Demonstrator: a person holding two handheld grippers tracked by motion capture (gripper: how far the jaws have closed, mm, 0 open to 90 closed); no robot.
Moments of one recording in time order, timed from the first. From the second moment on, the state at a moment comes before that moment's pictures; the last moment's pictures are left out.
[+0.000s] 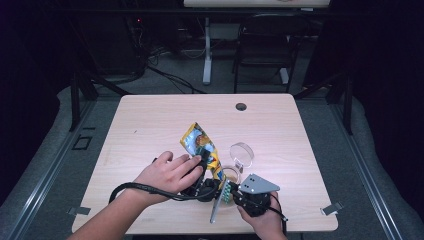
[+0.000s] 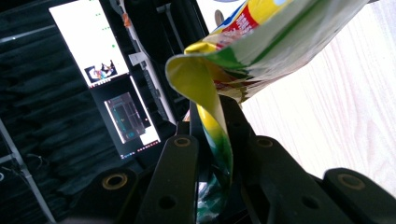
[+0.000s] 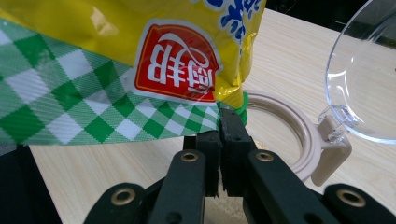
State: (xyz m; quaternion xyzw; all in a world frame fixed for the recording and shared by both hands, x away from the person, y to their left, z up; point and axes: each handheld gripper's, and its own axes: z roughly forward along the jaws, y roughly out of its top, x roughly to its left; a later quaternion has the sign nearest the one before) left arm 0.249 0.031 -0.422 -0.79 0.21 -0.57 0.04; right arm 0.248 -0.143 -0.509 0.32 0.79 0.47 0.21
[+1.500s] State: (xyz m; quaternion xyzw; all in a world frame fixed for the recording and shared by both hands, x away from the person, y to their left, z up) left arm 0.251 0.058 -0.432 -0.83 0.13 -0.55 -0.01; right arm 0.252 -0.142 -0.505 0.32 0.79 0.47 0.22
